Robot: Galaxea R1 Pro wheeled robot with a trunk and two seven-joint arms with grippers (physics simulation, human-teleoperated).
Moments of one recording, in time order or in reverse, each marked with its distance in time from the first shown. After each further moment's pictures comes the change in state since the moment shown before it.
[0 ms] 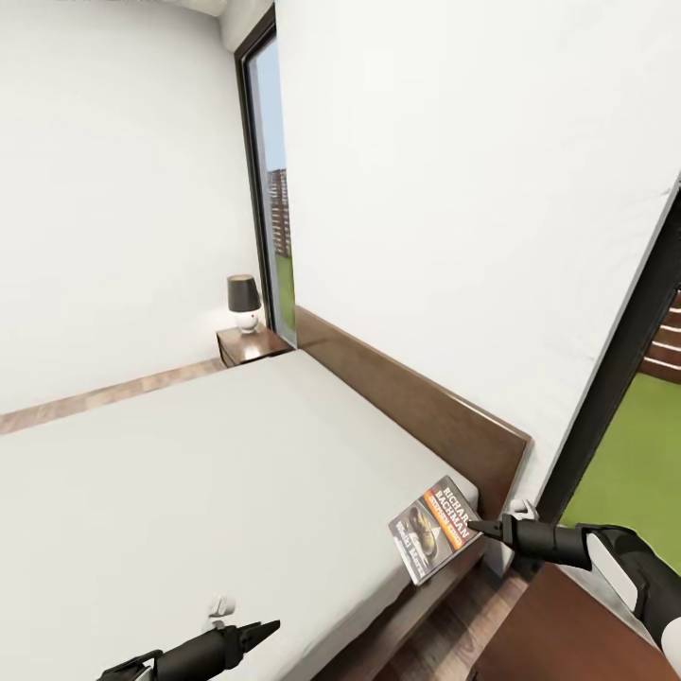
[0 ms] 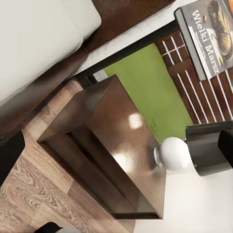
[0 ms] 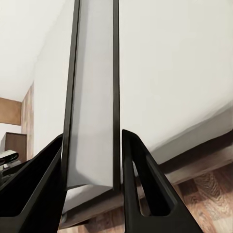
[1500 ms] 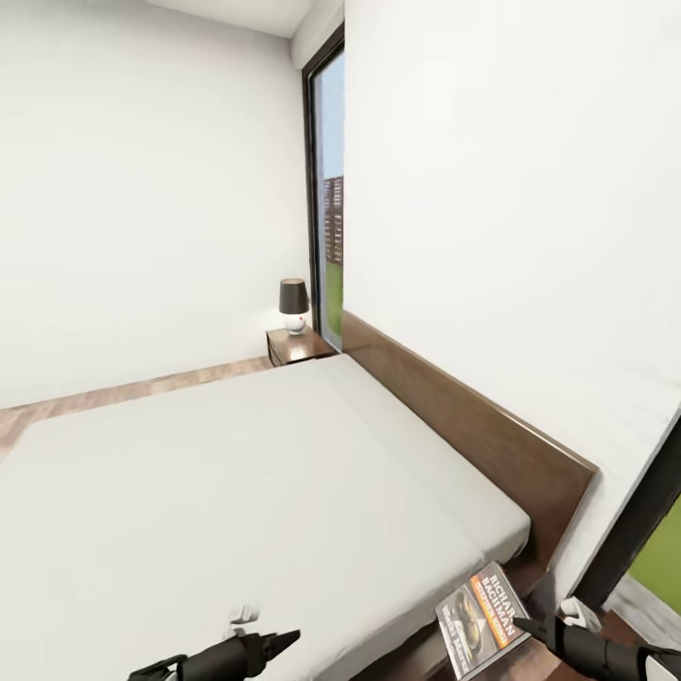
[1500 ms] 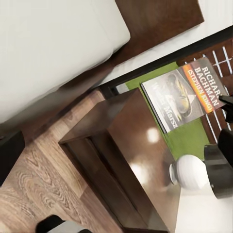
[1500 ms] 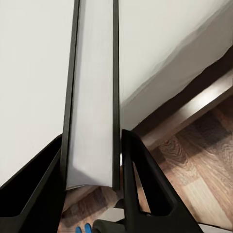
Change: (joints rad) left arm 0.000 -0.071 0.000 0.018 -0.040 0.000 0.107; right arm 0.000 -0.005 -0.003 0.637 0.006 -0.448 -0.003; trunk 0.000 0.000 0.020
